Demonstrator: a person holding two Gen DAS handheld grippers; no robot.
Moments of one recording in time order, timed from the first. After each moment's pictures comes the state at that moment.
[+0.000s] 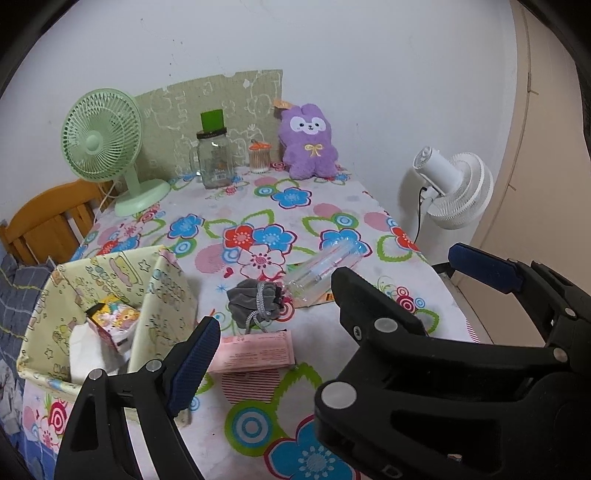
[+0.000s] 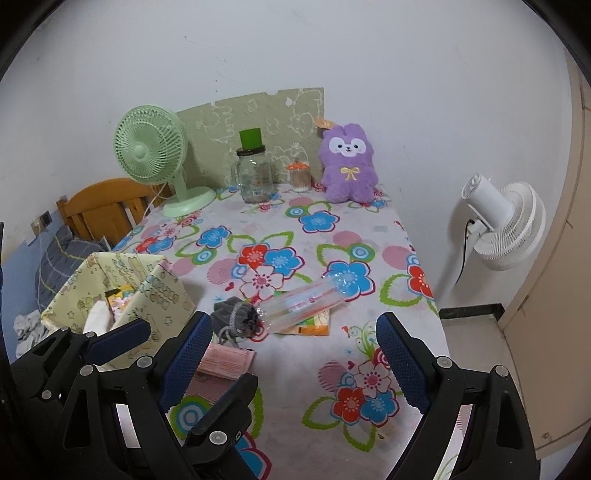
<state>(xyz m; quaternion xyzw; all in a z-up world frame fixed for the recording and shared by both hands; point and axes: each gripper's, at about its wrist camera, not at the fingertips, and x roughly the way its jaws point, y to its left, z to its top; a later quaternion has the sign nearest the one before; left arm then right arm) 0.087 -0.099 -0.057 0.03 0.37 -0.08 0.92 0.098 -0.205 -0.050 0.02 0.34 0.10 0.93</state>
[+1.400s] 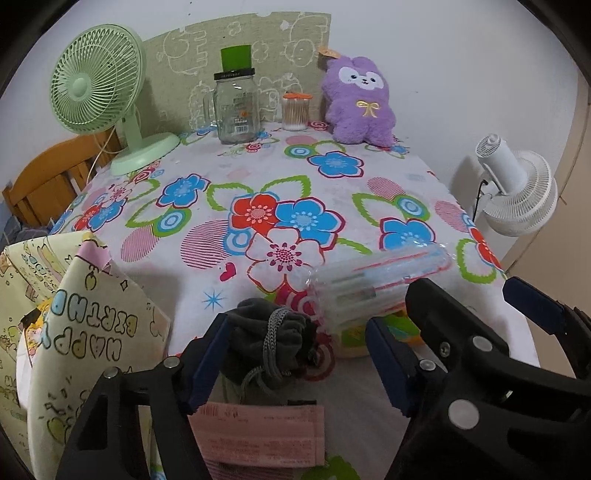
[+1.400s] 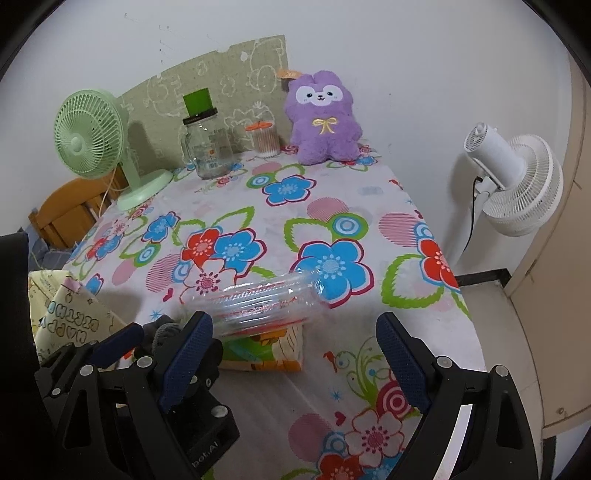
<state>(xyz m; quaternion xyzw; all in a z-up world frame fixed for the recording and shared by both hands) 0.193 -0.094 -0.127 -0.01 0.43 -0.01 0.90 0.194 -0.220 -0.120 0.05 0.40 0.07 0.91</state>
